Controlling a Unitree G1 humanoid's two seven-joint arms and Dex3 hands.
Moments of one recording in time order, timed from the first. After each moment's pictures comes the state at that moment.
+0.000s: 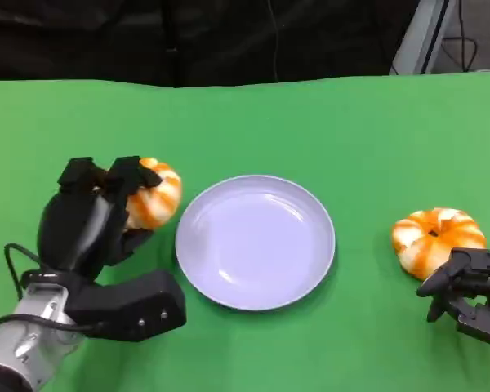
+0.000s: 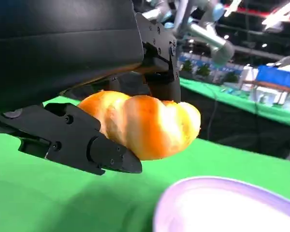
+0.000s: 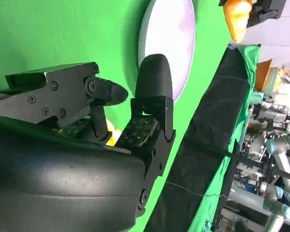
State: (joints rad) left arm -0.48 0.33 -0.40 0.80 0.68 -0.39 0.66; right arm -0.32 -0.18 -0.17 1.12 0.14 -0.99 0.59
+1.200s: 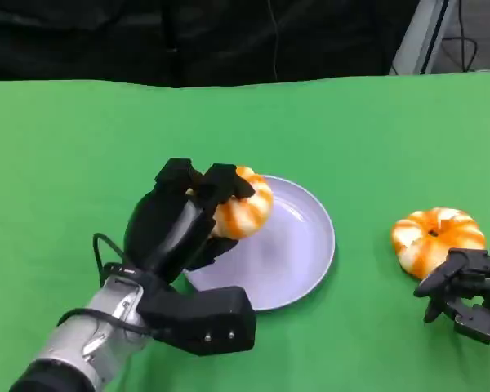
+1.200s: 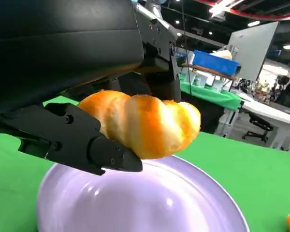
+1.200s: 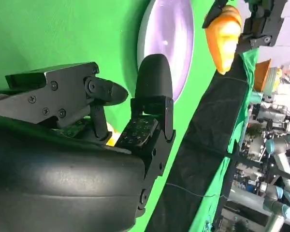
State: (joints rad) left arm -0.50 0.18 -0.47 0.74 0.74 -0.41 0.56; right arm -0.32 -0.18 -0.17 1.12 0.14 -0.99 0.58
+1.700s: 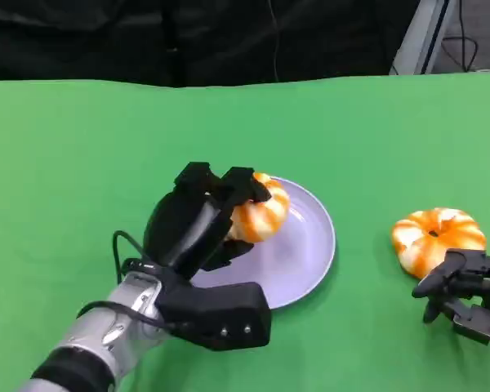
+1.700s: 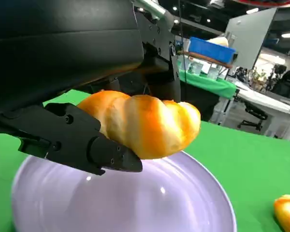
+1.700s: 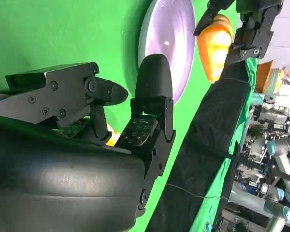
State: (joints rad) left arm -0.57 0.12 -0.50 0.87 0.74 -0.44 0.56; right arm -0.32 -0.18 -0.17 1.12 0.12 -0.99 0.57
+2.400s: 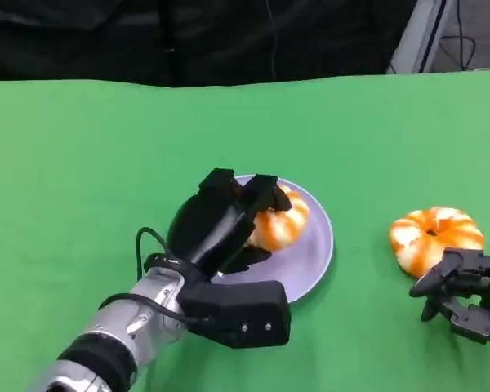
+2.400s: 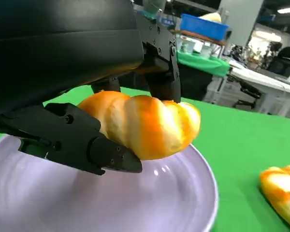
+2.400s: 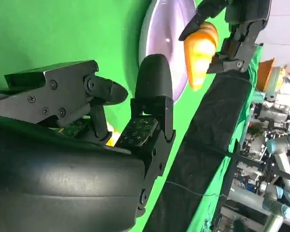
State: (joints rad) left arm -0.65 0.05 -0.54 1.02 0.74 -0.46 0.54; right arm -0.32 -0.18 -0.15 1.12 0.10 -1.00 0.54
